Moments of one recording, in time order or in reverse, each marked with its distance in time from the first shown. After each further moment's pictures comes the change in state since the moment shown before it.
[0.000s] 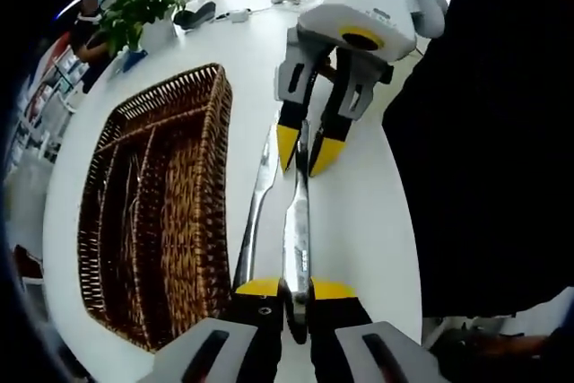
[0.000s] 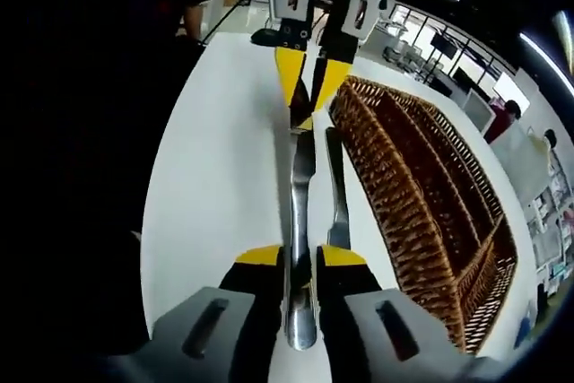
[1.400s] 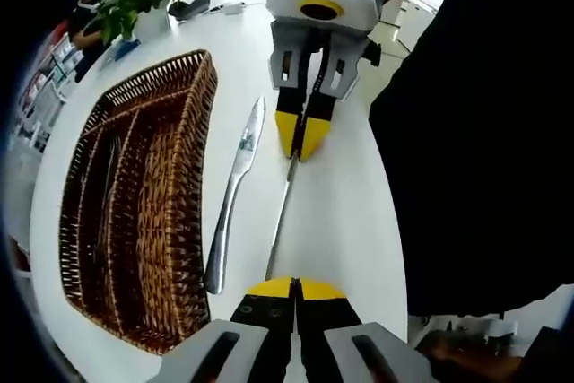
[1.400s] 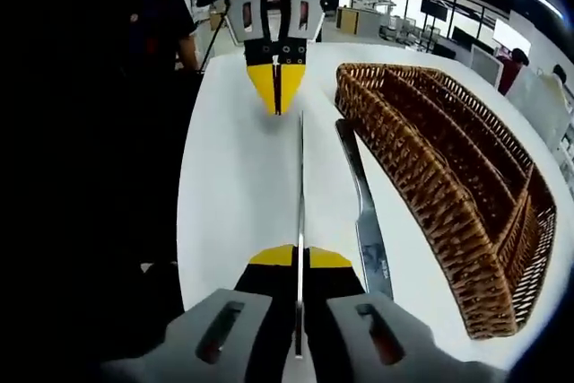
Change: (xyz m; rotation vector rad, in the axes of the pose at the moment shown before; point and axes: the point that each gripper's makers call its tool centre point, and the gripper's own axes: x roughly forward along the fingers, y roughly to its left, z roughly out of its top) left arm -0.005 -0.014 -0.015 -0.040 -0.018 -0.070; right arm -0.001 0.017 0.002 0.290 -0.006 0.155
